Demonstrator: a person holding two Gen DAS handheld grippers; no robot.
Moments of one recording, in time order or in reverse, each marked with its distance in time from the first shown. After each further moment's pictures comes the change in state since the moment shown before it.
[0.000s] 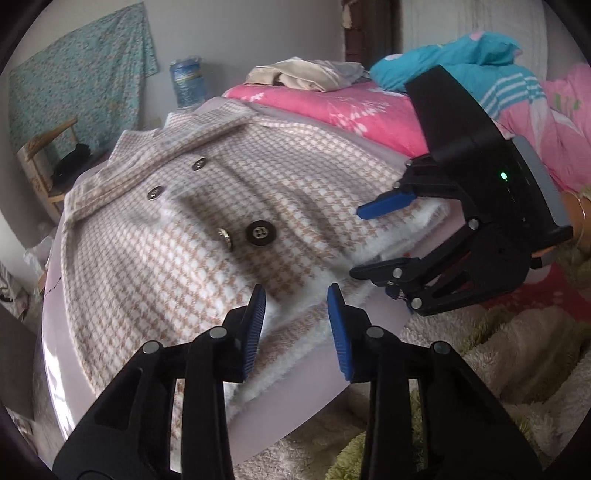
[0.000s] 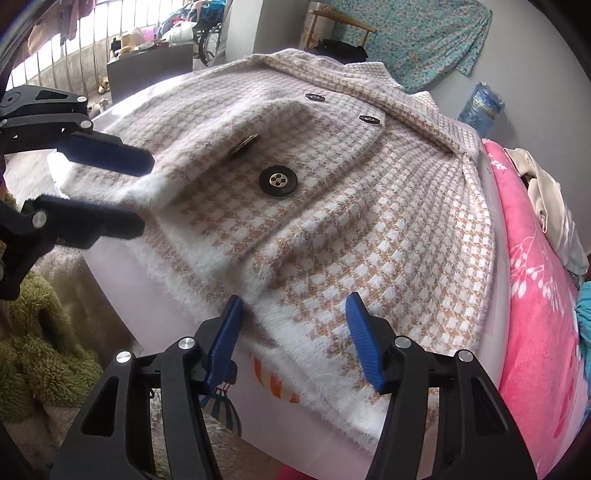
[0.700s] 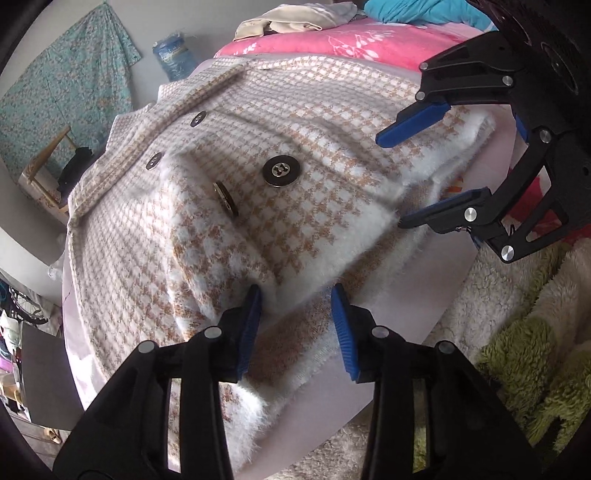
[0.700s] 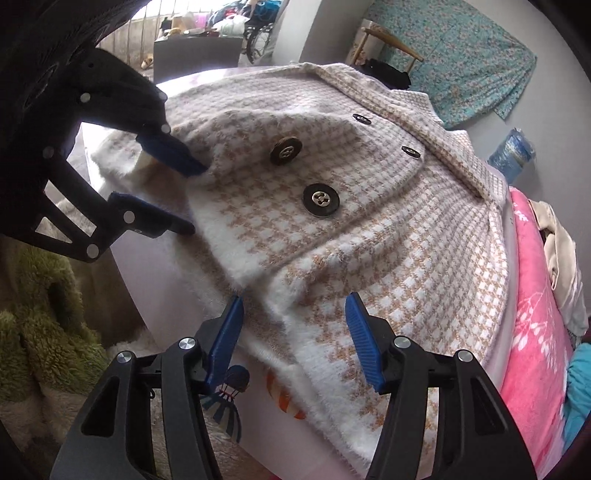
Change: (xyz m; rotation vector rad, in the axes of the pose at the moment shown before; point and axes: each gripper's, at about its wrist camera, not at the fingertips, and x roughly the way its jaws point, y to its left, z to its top) left arm 0.043 0.012 -0.012 0.135 0.200 0.131; right arm 0.002 0.020 0.007 -0.216 -0.047 0.041
